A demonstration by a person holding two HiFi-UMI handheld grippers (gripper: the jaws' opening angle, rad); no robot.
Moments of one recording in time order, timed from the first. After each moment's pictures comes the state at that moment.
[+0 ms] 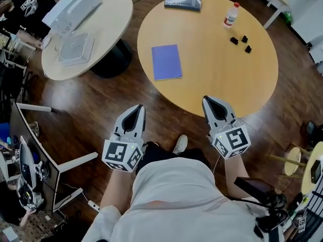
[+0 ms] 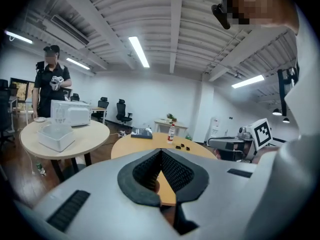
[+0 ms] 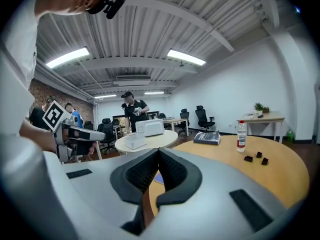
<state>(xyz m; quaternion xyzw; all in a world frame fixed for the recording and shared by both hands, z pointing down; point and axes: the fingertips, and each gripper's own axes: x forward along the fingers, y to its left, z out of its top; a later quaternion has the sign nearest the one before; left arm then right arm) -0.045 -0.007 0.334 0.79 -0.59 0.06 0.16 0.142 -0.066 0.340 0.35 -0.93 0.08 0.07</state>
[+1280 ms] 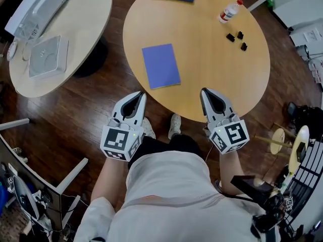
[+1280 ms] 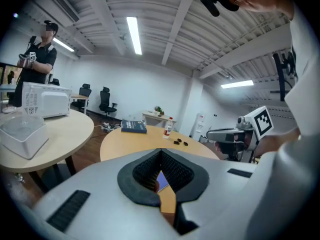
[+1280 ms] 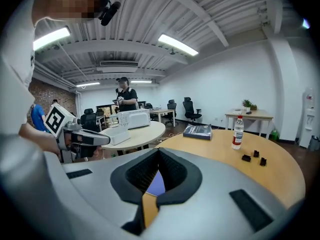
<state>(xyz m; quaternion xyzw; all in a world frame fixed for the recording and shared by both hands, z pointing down) -0.105 -0.147 0.390 0.85 -0.49 0.08 0.20 0.070 -0.168 0.368 0.43 -0.89 0.11 0.14</state>
